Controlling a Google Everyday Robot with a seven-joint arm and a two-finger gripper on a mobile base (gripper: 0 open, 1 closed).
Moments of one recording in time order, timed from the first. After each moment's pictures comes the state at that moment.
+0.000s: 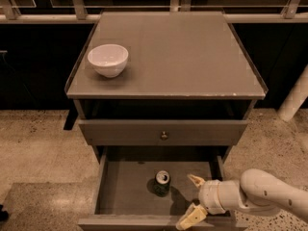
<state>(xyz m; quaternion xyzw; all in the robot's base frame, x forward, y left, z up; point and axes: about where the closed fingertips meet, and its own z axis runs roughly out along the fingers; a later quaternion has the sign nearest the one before) 0.406 -0.117 0.499 -0.48 0.76 0.29 0.31</state>
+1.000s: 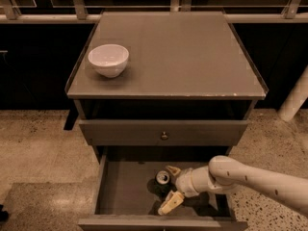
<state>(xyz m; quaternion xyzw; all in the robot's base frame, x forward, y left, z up) 0.473 -0.053 0.435 -0.53 0.72 0.31 0.31</state>
